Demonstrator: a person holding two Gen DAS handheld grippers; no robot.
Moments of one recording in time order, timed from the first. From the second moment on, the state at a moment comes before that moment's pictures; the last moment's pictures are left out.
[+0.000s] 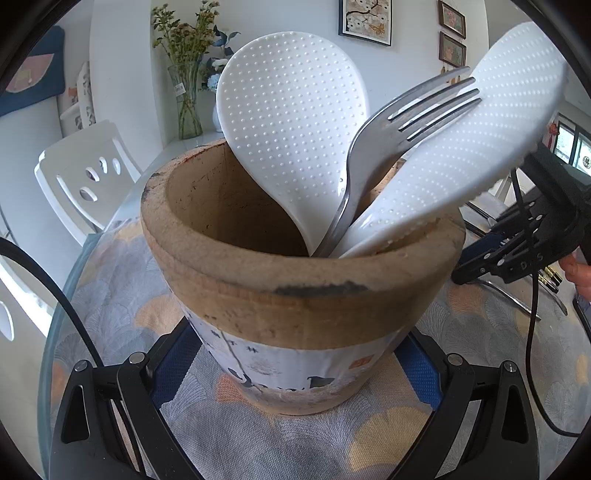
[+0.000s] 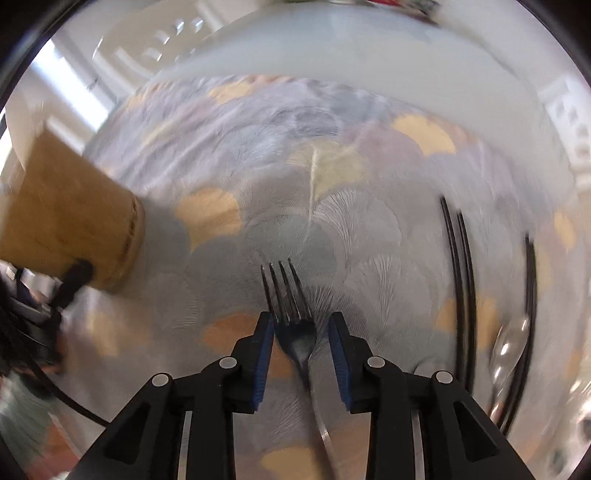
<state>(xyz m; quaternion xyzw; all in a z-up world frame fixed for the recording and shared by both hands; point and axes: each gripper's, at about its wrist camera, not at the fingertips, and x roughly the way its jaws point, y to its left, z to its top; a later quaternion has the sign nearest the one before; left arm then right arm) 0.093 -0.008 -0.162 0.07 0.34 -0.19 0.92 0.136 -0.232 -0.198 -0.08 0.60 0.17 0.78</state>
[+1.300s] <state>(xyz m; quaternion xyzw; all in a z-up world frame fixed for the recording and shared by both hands) 0.095 -0.008 -0.165 0.07 0.34 -0.20 0.92 0.059 -0.259 -0.070 0.02 0.37 0.11 0.92</state>
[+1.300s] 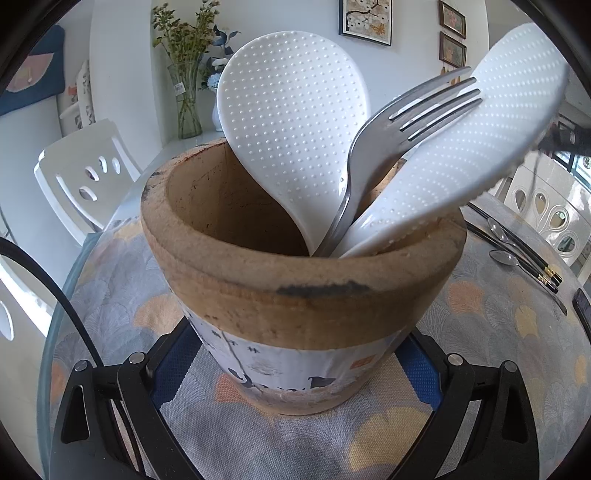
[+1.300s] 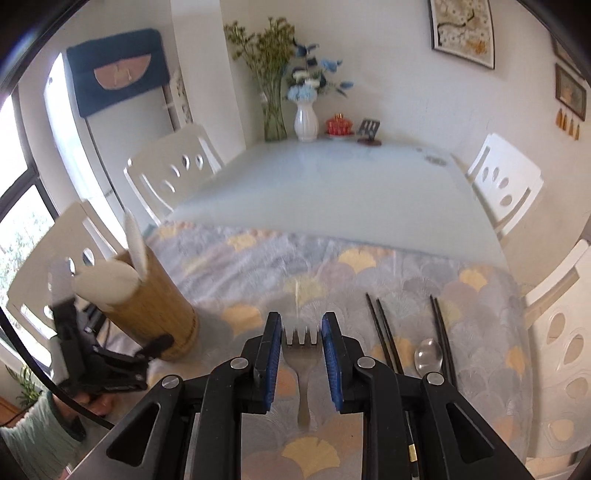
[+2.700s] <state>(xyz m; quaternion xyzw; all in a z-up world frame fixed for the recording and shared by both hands) 0.092 -0.009 -0.165 0.07 0.34 -0.20 0.92 0.090 -0.124 0.057 0.08 0.22 0.30 0.92</state>
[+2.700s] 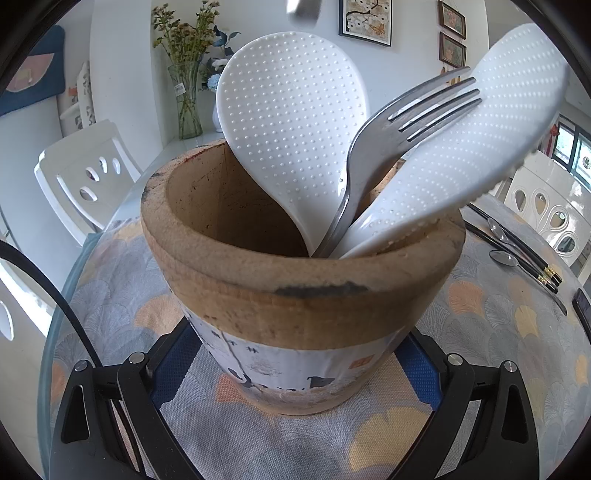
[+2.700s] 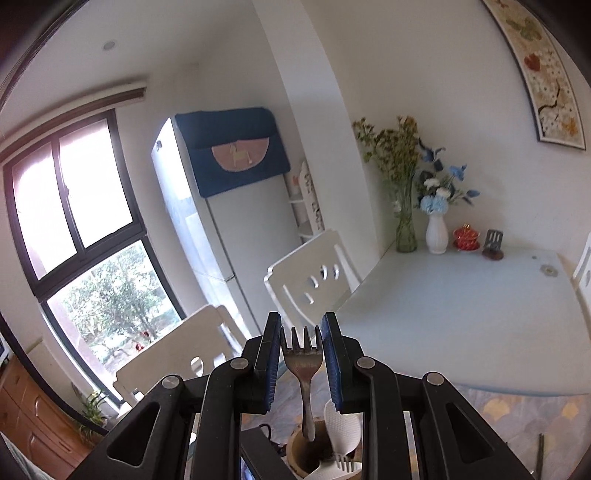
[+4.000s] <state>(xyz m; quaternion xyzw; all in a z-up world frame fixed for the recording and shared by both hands) 0.097 -0.013 -0.165 0.08 0.35 -0.19 0.91 0.055 -0.315 0.008 0.11 0.31 0.11 0.94</state>
